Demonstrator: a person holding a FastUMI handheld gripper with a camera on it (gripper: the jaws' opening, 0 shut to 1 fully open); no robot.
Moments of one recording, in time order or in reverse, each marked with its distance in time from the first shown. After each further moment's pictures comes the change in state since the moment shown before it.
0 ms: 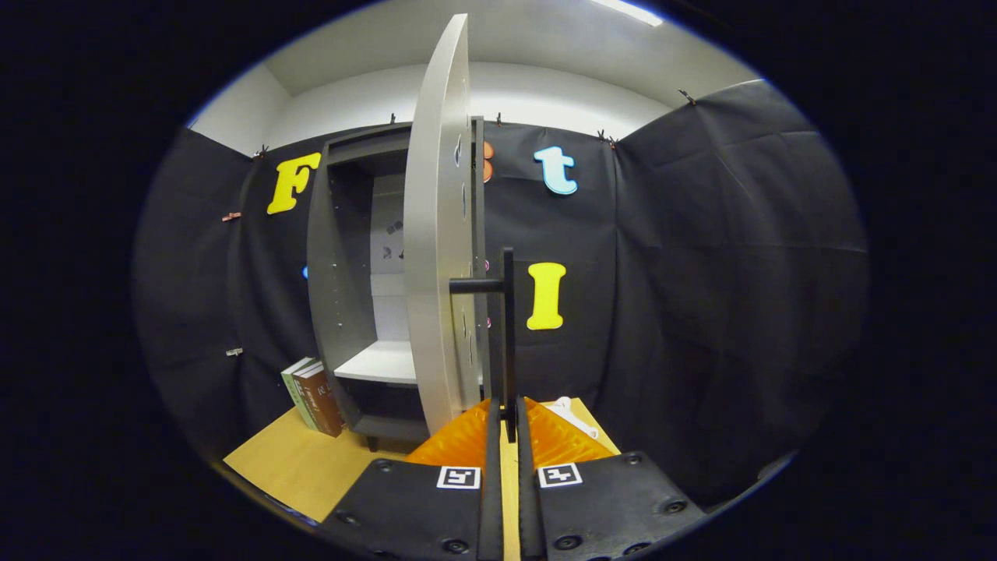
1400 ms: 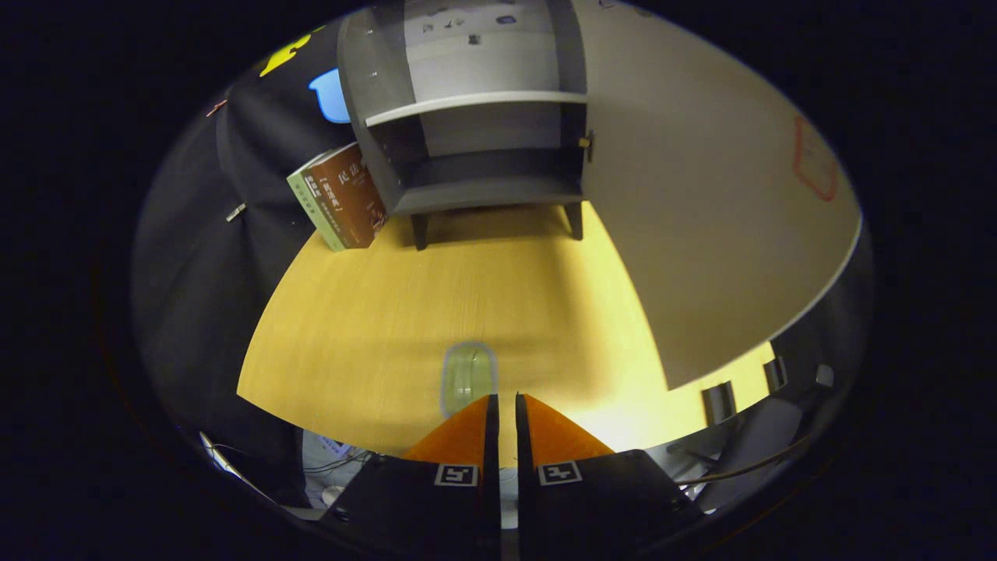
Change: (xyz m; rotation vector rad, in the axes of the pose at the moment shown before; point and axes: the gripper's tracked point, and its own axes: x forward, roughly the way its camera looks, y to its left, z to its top) arm -0.012 0.190 -0.353 -0.003 0.847 0.019
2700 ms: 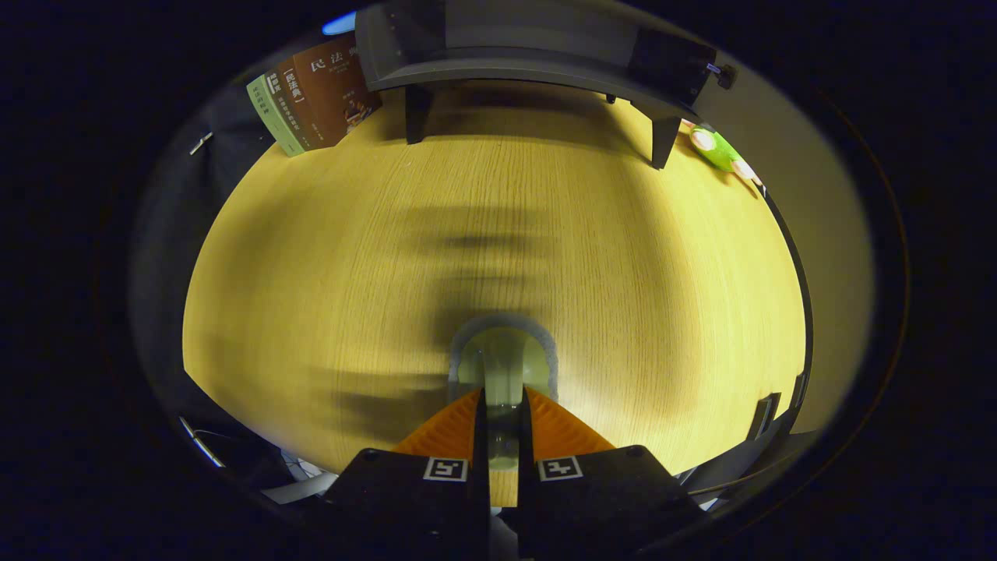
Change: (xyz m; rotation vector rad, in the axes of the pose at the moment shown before) arm 0.130 0.029 -0.046 -0.096 0.306 -0.102
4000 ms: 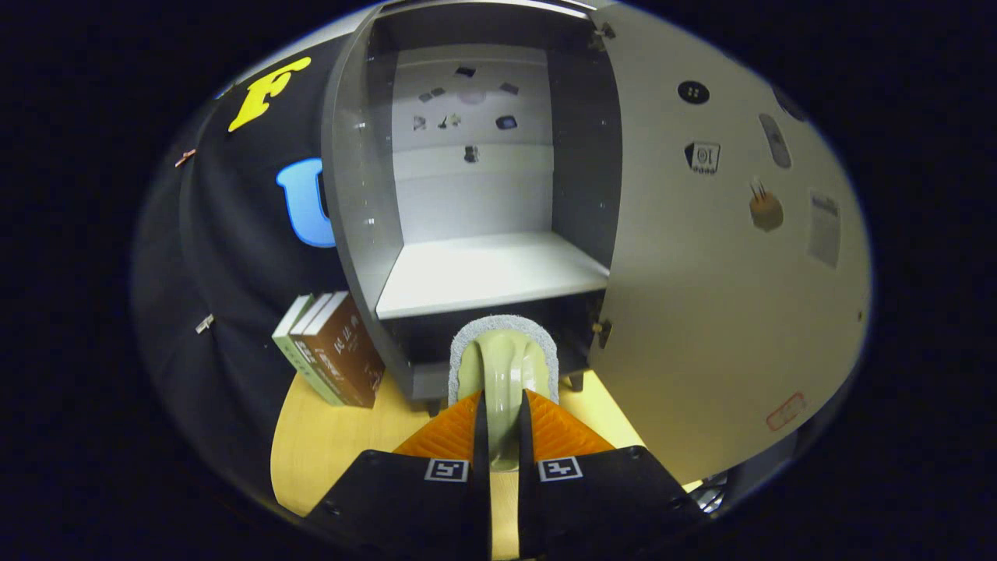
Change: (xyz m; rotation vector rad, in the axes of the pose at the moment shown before) arm -0.289 -0.006 0.246 0.227 -0.788 -0.100
